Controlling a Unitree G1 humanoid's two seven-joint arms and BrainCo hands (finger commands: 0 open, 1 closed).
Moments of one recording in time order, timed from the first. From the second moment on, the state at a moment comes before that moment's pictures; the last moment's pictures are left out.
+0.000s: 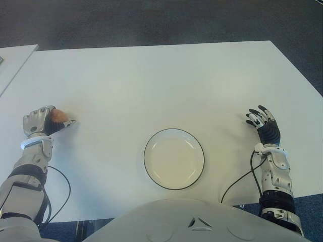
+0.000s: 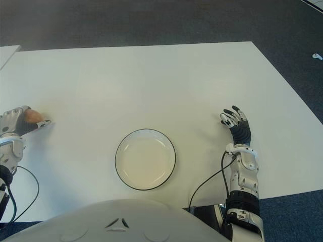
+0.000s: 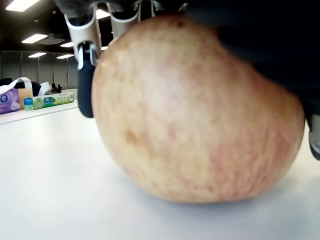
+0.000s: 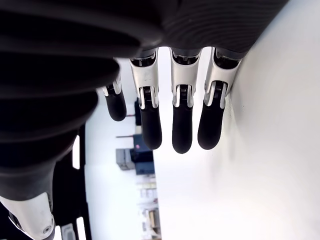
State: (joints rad) left arm -0.23 0.79 -0.25 1.08 0.60 -0.15 0.57; right arm 0.06 -0.25 -0.37 0.28 0.24 -0.08 0.12
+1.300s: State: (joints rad) left arm -0.14 0.80 -0.21 0.83 0.54 -0.15 0.53; right arm 0.07 -0.25 -0.35 0.27 0.24 -0.09 0.13
